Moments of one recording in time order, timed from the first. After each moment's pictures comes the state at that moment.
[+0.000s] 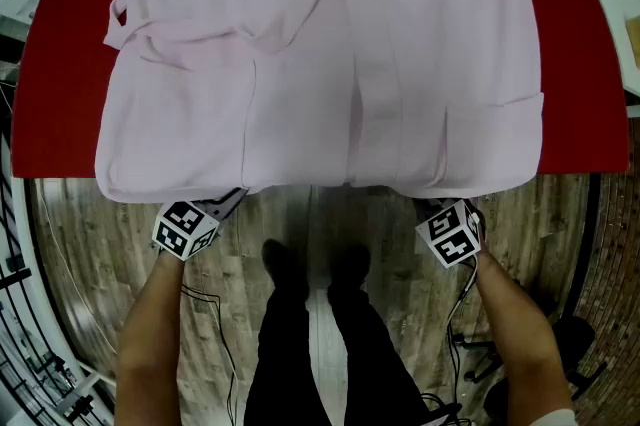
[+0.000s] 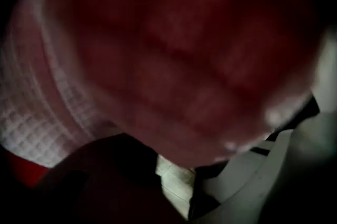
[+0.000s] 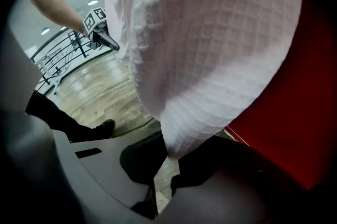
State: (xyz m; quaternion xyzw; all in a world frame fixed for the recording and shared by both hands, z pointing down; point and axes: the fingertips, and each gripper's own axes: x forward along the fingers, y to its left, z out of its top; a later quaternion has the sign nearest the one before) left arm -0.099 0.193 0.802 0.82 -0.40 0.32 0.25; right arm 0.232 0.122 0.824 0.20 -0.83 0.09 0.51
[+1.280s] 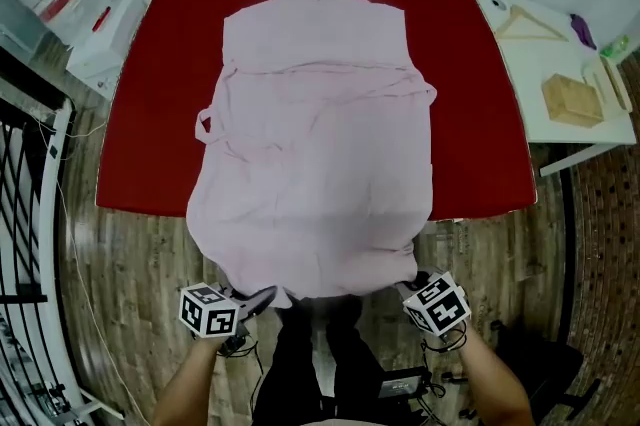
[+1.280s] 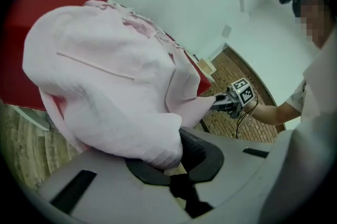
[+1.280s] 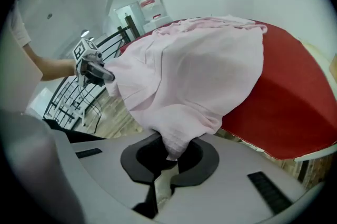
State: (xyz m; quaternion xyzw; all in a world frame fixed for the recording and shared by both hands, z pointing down) left arm 0.010 0.295 0.585 0.76 -0.37 0.16 0.50; right arm 0.246 0.205 0.598 0.18 -0.83 0.24 0.47
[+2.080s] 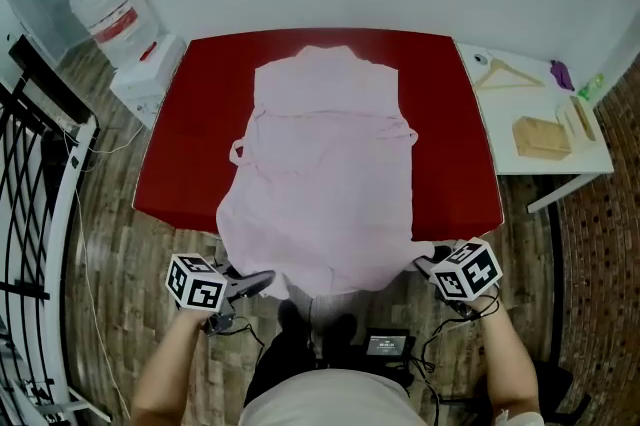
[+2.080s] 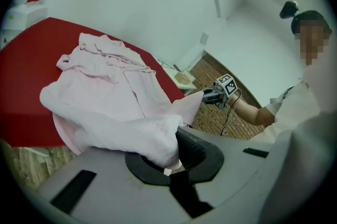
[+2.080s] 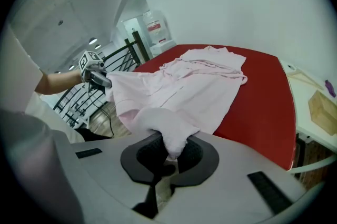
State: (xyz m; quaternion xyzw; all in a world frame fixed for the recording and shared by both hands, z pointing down) left arm 0.011 0.272 0.417 0.82 -0.33 0.14 0.45; right arm 0.263 0.148 0.426 0.18 -0.86 0.22 0.43
